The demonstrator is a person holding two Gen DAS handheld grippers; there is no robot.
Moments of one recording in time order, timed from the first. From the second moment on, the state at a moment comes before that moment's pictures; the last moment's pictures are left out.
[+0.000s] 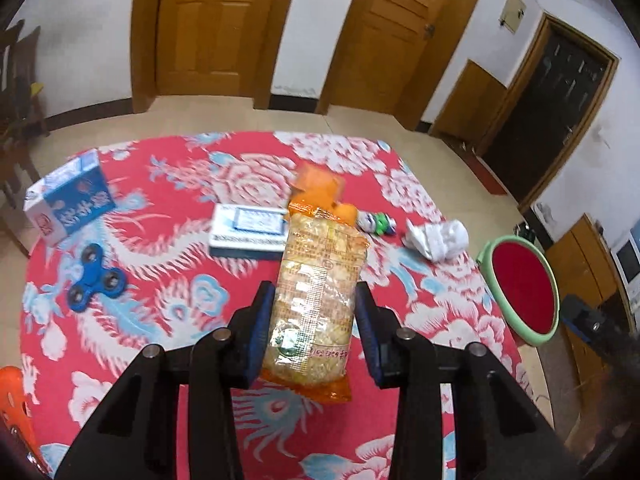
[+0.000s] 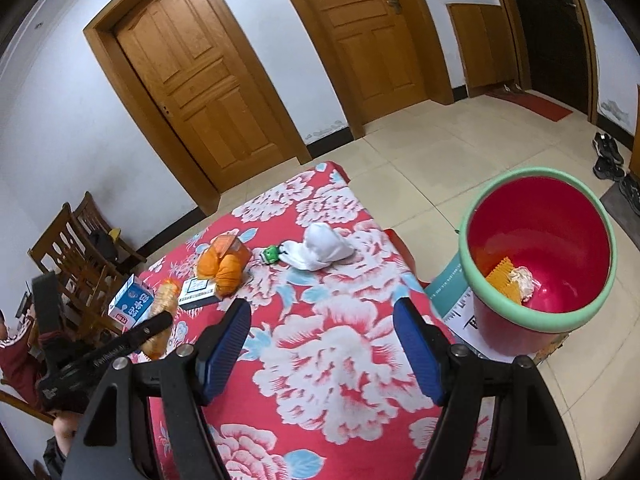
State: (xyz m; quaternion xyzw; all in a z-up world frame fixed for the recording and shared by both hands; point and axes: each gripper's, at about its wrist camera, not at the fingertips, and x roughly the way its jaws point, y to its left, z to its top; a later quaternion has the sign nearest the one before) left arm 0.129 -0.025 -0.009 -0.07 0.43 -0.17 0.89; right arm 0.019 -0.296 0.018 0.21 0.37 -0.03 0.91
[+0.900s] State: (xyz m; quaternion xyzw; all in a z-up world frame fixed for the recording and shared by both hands) left arm 0.165 0.016 -0.060 -0.12 0.42 -0.15 0.89; right arm 0.163 -0.279 -0.044 0.14 0.41 -0.14 0.89
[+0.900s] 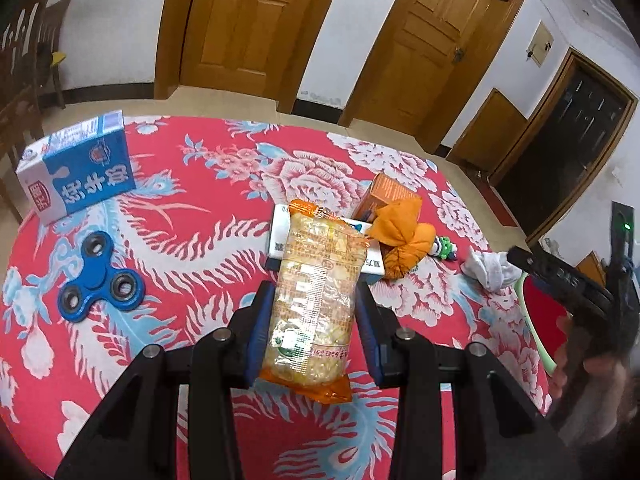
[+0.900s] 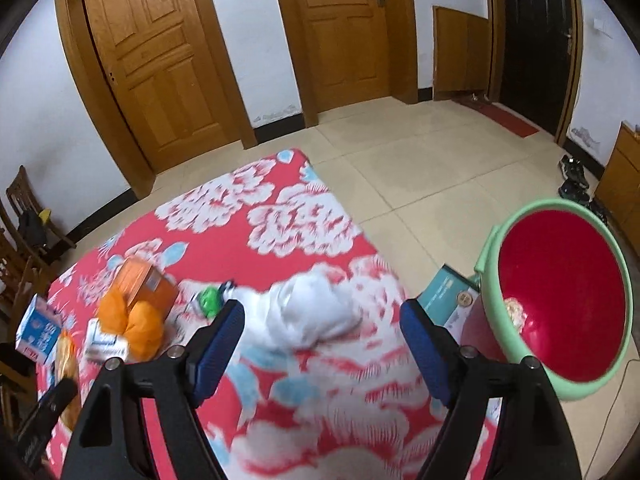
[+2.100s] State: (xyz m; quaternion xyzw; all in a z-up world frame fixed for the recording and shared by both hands) left arm 0.141 -0.017 -0.033 -0.11 0.41 -0.16 0.89; right arm 0.122 -0.295 -0.046 0.17 0.42 -0.08 0.89
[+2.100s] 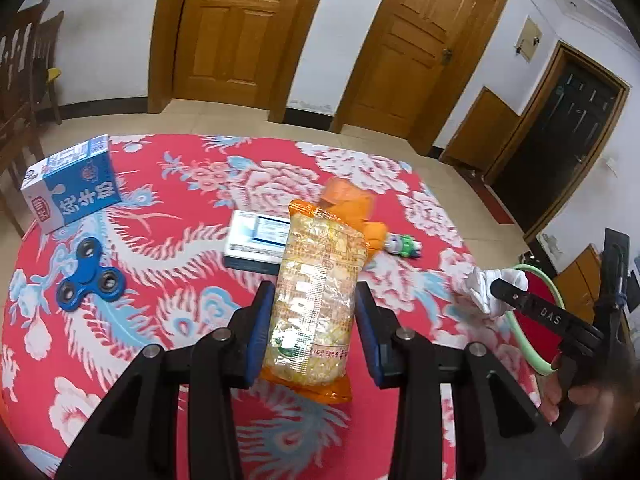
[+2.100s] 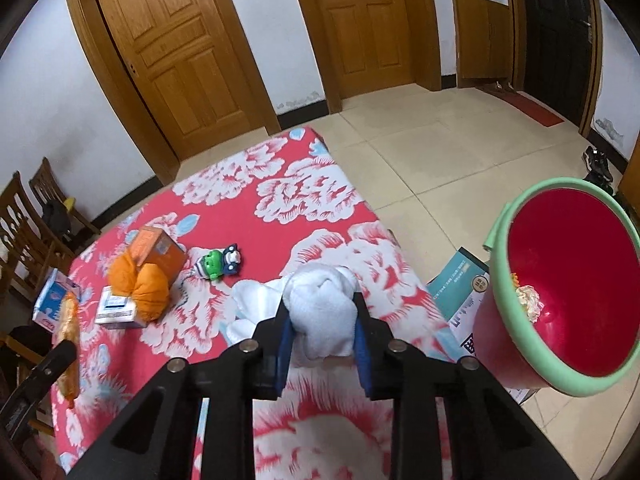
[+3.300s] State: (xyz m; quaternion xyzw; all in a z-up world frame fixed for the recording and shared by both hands) left arm 0.110 -0.189 0.011 -0.04 0.42 -0.30 0.86; right arm -0.007 -0.442 0.011 0.25 0.29 -0.15 0.91
